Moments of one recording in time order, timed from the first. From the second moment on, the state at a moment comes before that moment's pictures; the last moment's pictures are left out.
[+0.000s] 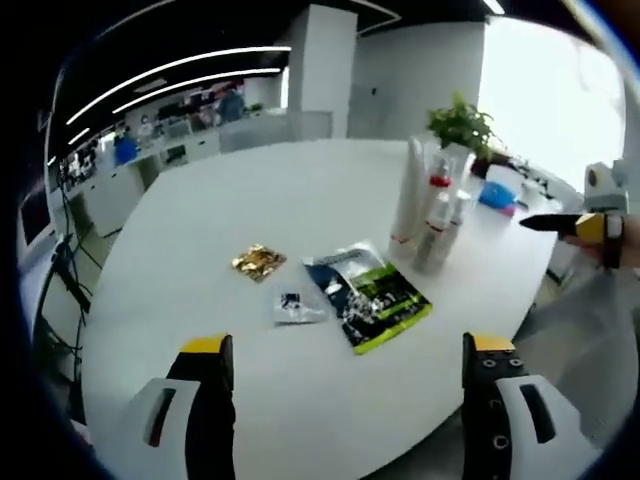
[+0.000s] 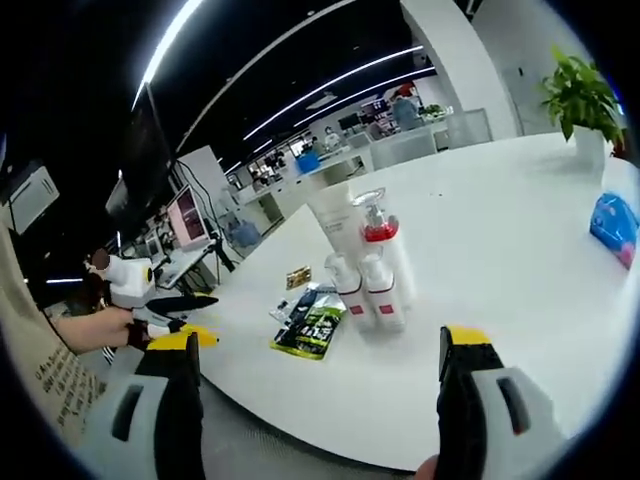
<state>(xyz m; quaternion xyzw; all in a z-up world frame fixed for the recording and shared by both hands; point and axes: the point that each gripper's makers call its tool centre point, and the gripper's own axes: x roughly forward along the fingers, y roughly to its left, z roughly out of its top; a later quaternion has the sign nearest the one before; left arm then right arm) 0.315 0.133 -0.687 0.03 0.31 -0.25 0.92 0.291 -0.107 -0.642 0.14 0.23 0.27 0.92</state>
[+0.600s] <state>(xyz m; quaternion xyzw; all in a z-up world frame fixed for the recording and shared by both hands) 0.283 0.158 -0.668 0.02 0.32 -0.22 0.92 0.281 -0.111 -0.639 0.13 0.21 0.27 0.93</state>
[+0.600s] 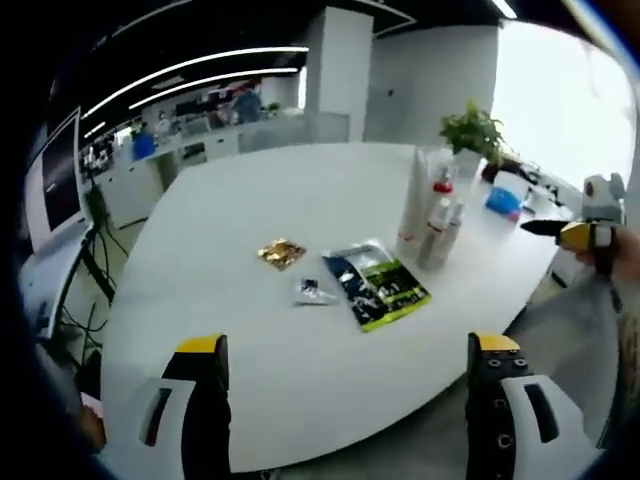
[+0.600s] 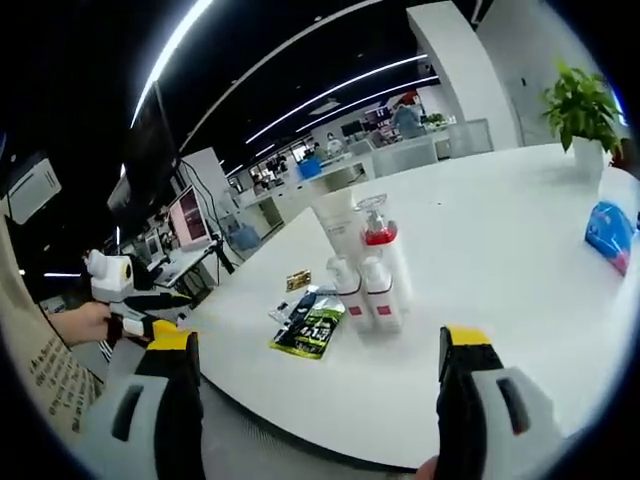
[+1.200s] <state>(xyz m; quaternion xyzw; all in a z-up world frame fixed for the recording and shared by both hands) 0.283 0.161 -0.662 0.00 0.30 -0.21 0.93 0.281 -0.103 -0.640 0.10 0.21 0.28 0.93</state>
